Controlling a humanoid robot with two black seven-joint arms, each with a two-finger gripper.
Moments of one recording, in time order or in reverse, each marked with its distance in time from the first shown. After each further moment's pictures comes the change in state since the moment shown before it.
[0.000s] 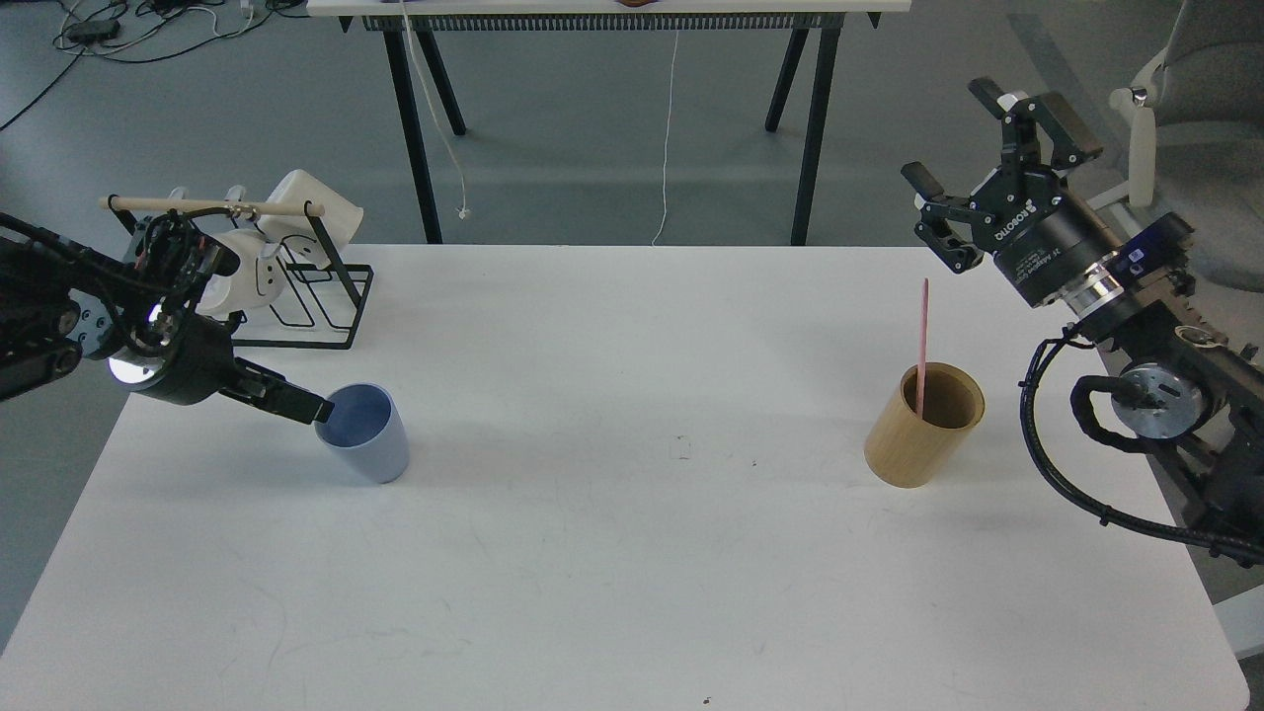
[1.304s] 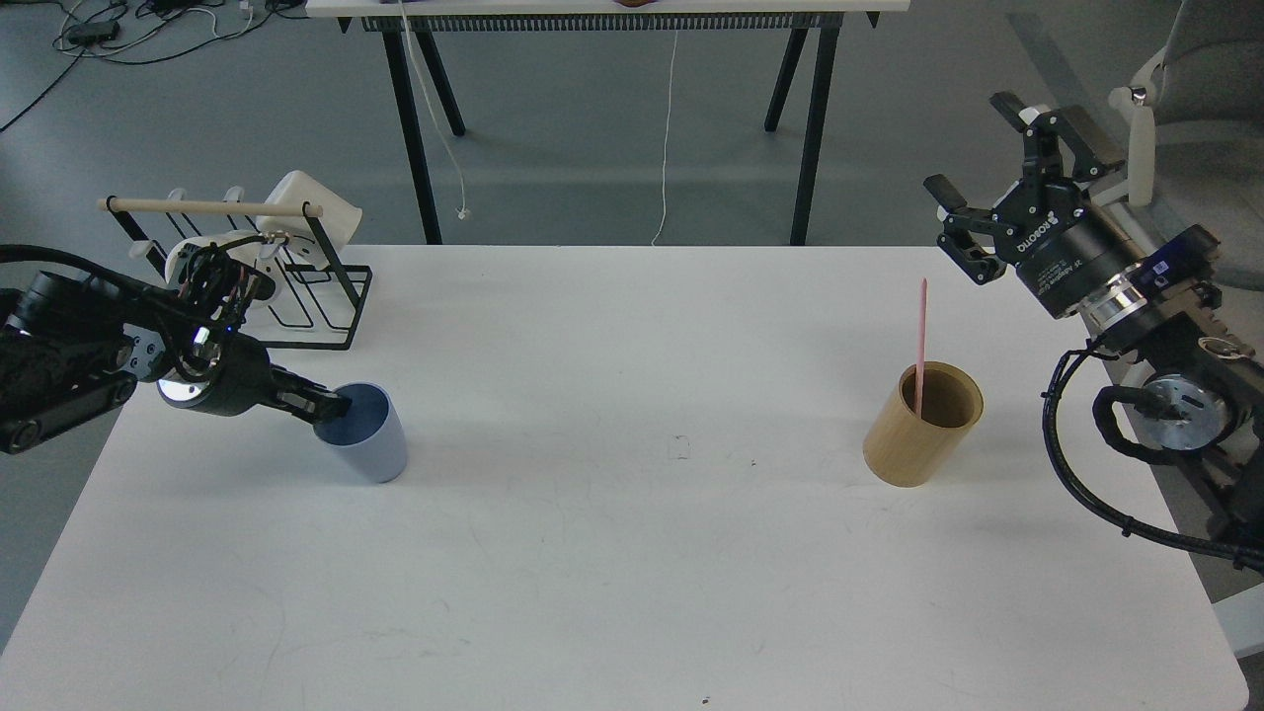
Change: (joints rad) left arm 0.115 -0.102 -0.030 0.131 -0.014 0.129 0.000; right arm -0.028 -0.034 0.007 0.000 0.000 0.000 0.000
